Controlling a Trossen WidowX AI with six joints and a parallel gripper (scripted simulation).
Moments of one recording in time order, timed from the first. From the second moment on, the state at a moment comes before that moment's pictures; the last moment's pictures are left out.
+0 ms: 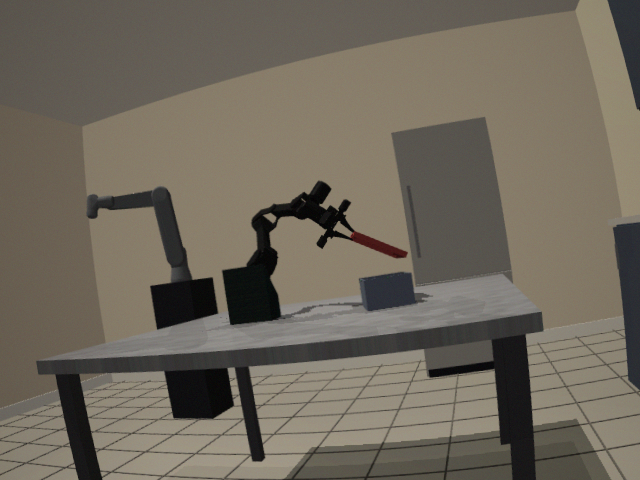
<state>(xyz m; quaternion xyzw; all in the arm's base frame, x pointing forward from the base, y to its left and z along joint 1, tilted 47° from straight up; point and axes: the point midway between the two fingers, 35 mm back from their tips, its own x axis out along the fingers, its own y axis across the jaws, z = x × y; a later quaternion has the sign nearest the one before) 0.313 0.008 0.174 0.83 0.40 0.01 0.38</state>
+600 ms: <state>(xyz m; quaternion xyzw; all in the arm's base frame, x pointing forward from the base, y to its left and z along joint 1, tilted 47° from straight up) 0.299 0.031 0.198 0.83 0.40 0.00 0.38</state>
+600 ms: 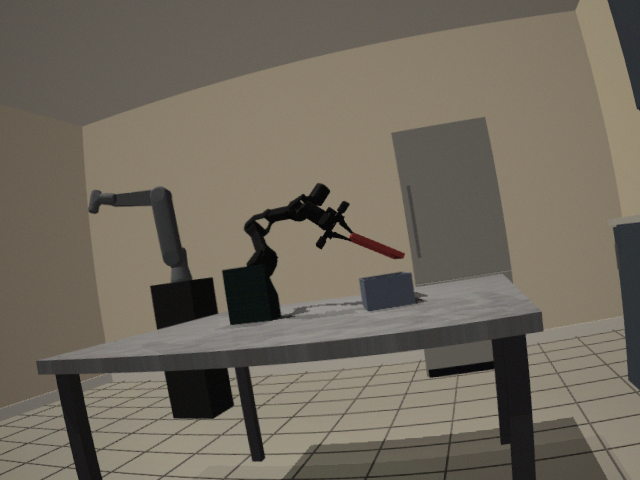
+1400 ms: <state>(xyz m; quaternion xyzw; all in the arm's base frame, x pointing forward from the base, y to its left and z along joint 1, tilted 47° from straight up) 0.280 0.060 0.228 0.83 0.40 0.00 0.38</state>
